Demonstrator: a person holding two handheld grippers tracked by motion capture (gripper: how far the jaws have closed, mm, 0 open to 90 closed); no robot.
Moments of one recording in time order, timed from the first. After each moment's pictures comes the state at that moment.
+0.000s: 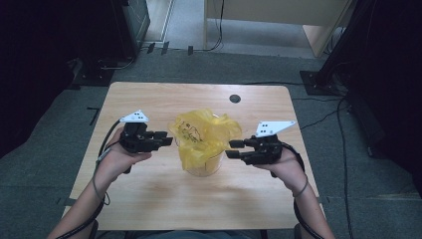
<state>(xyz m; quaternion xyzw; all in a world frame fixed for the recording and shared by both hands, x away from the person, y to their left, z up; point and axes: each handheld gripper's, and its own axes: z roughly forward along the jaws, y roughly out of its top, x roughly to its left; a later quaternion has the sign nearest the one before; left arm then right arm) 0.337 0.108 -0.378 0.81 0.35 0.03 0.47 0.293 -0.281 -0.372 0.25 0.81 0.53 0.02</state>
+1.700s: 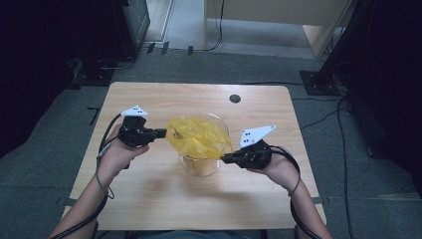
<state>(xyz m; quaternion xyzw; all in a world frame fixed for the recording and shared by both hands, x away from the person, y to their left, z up) 0.353 0.106 -0.383 0.81 0.39 0.04 0.43 0.289 -0.254 -0.383 0.19 0.88 0.43 0.03</state>
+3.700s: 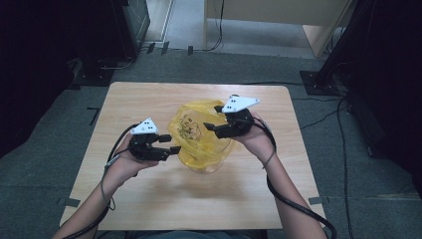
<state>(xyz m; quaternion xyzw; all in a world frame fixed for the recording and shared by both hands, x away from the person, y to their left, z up) 0.331 0.087 -0.406 0.83 0.30 0.05 0.47 0.368 -0.214 -0.364 0.23 0.83 0.47 0.18</state>
